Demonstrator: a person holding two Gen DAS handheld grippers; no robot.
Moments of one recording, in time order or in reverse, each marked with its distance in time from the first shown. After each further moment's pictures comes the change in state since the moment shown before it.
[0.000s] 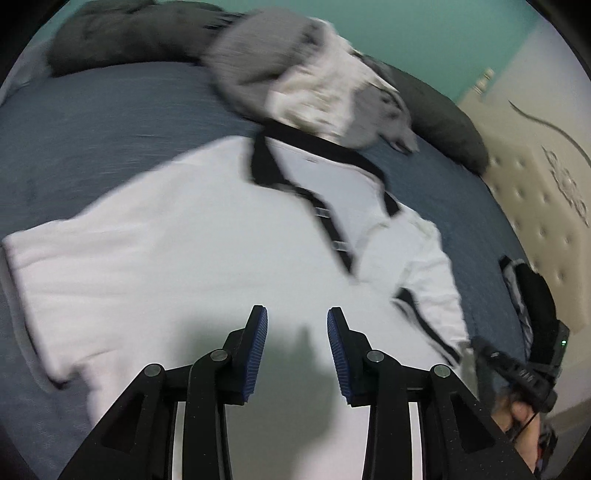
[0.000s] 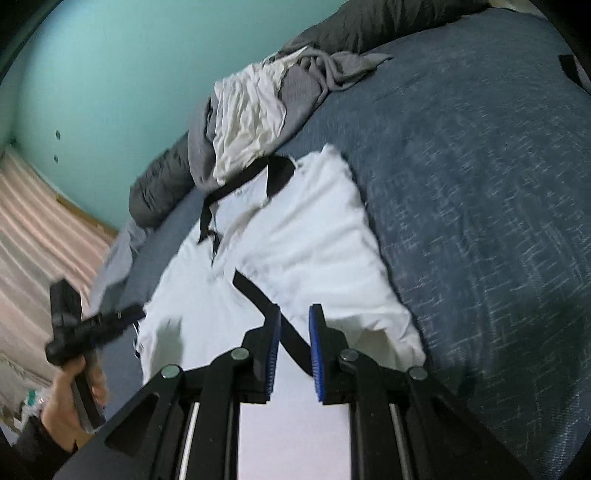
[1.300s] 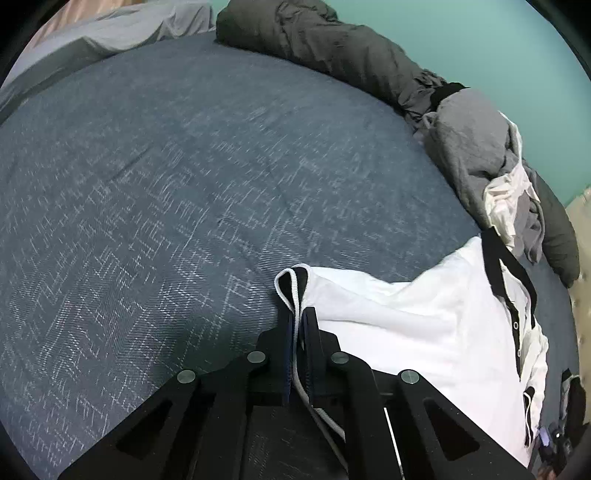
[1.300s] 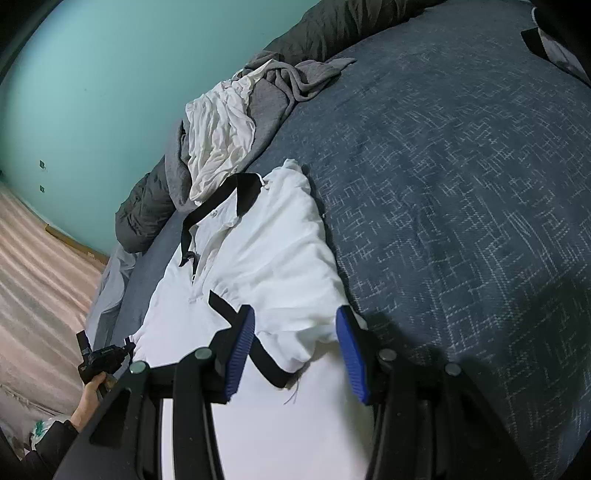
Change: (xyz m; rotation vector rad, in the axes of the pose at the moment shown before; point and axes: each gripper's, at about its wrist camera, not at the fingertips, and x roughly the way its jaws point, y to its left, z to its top) left arm -0.023 0.211 0.030 -0.300 -0.138 0.261; right arm -0.008 -0.022 0.002 0.087 -0.036 -0.037
